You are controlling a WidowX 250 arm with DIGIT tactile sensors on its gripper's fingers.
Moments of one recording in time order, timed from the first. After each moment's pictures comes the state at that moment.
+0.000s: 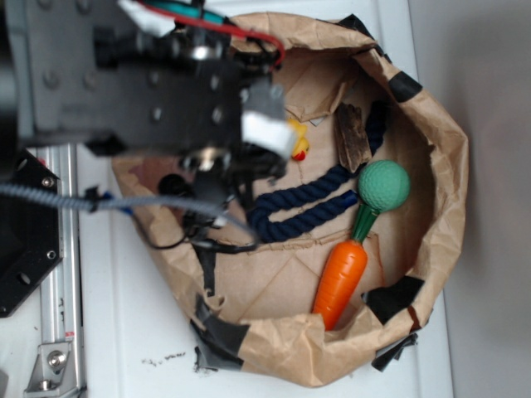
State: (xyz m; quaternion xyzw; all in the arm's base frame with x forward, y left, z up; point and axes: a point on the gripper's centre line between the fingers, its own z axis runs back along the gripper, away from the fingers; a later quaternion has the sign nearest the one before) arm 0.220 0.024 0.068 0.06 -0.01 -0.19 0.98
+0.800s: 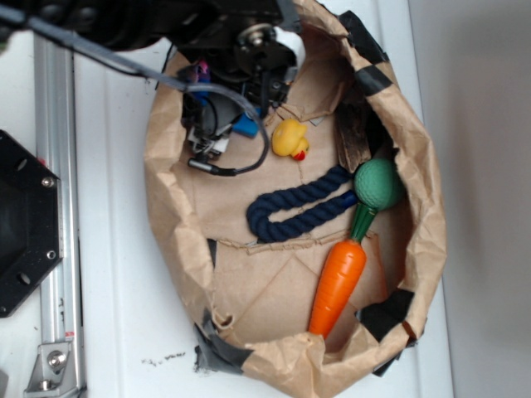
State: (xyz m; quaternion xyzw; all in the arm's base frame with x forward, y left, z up) arm 0.234 0.088 0.019 0.00 0.04 -0.21 0.98
